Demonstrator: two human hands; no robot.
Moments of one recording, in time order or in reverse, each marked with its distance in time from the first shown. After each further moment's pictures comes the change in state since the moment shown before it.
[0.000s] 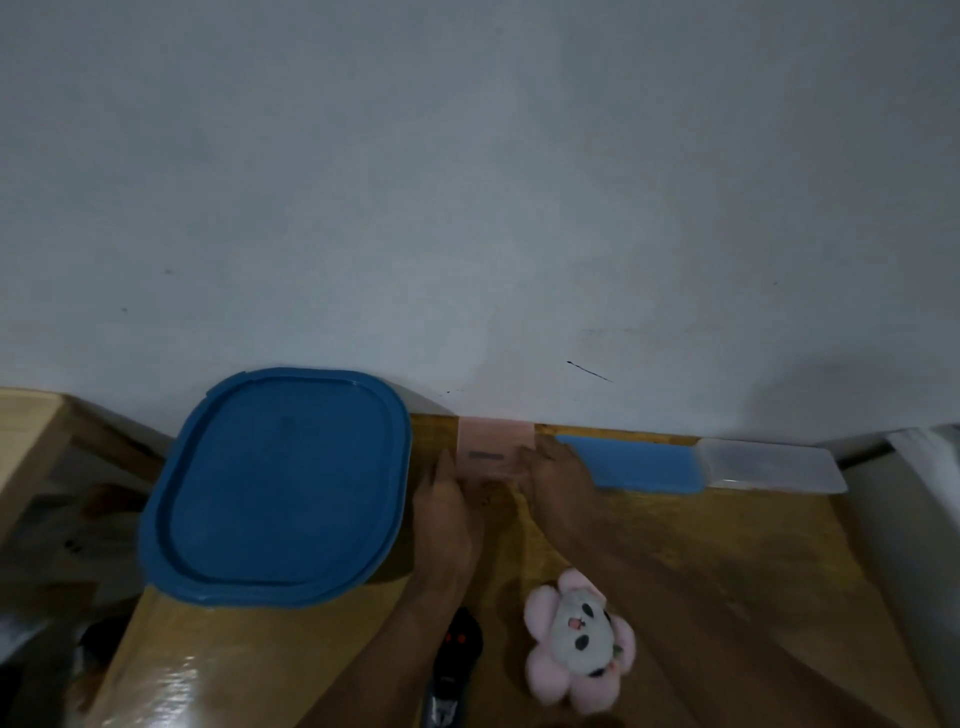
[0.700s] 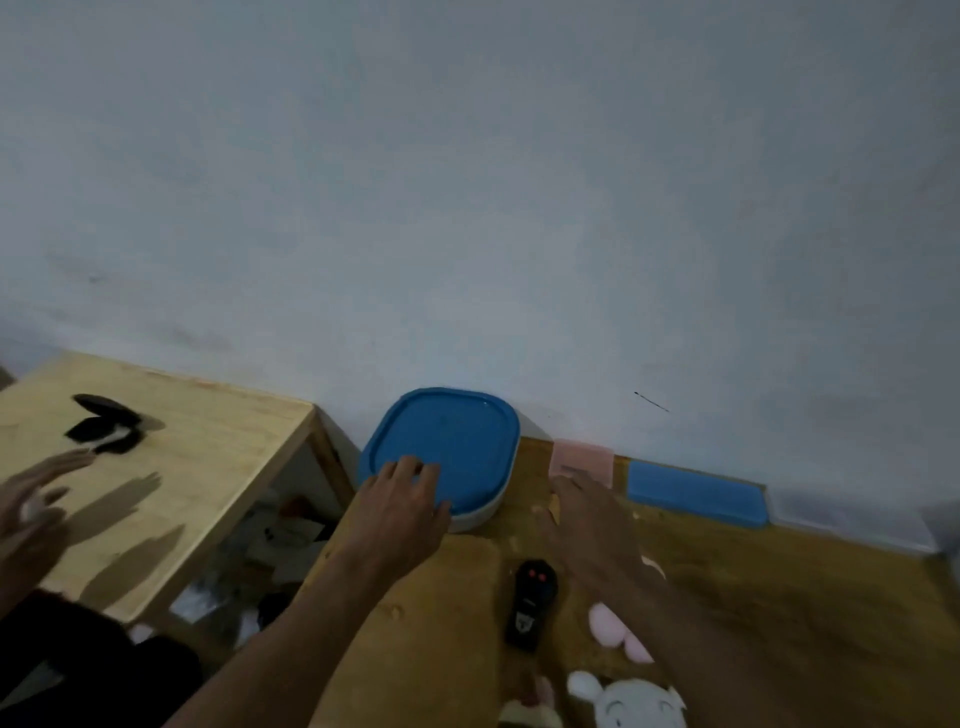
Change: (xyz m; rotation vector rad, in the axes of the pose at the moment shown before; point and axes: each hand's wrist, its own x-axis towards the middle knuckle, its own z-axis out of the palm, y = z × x) left_hand -0.124 0.006 -0.203 0.848 0.119 0.328; right_hand -0.143 -0.081 -0.027 -0.038 0.156 -0.335
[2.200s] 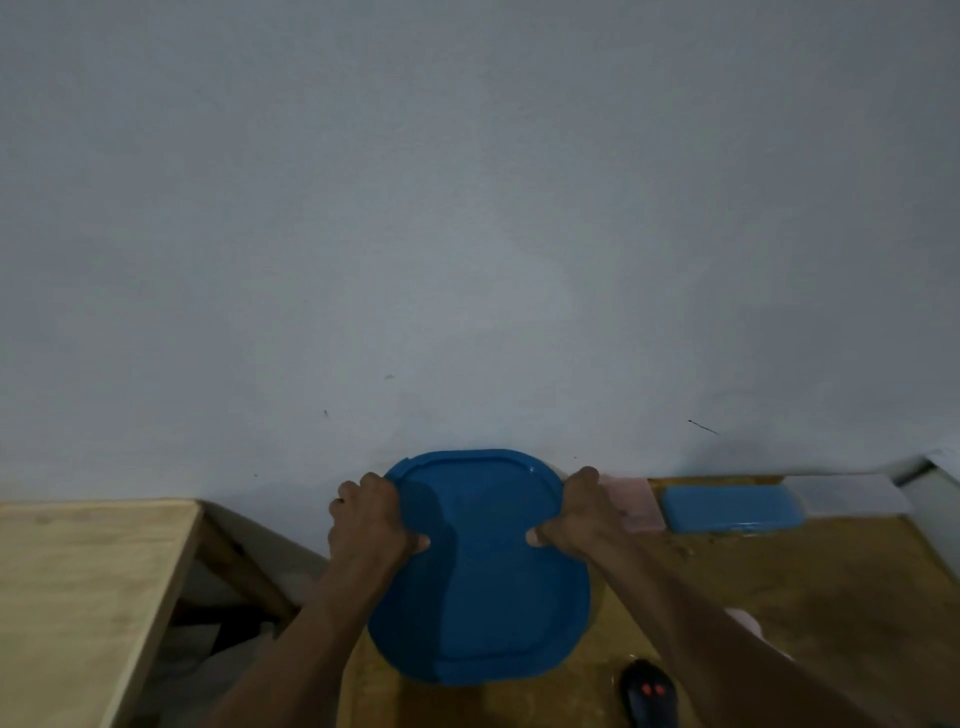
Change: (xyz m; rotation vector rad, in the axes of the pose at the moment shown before) left_hand 0.193 -0.143 0.075 -0.327 -0.500 -0.218; right_hand 0.180 -0.058 0.068 0.221 -0.199 0.873
